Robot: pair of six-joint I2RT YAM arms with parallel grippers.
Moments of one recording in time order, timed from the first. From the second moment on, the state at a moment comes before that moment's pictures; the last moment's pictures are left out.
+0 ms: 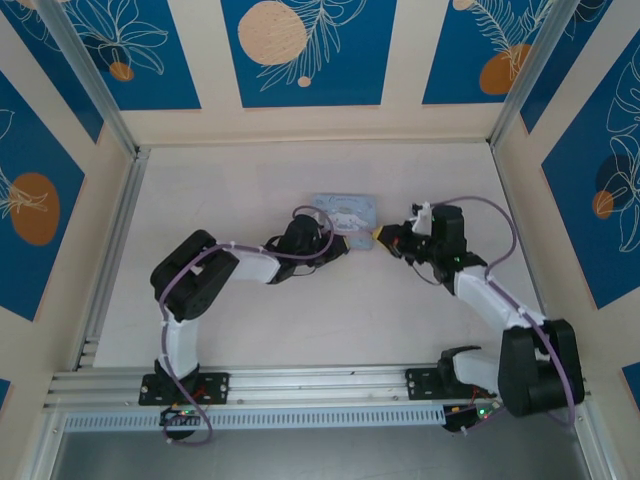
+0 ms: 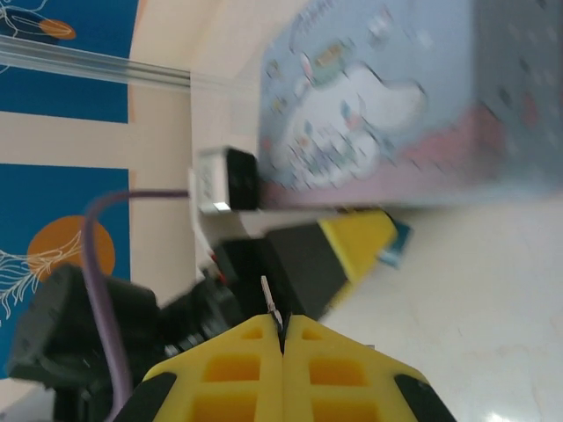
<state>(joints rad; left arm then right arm) -0.74 1.96 0.98 0.45 0.24 -1.07 0.16 1.14 0.55 0.03 -0.68 0.95</state>
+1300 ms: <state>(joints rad) -0.70 1.93 0.87 0.72 0.39 -1.37 0.29 1.31 0.25 0.72 -0.65 1.35</state>
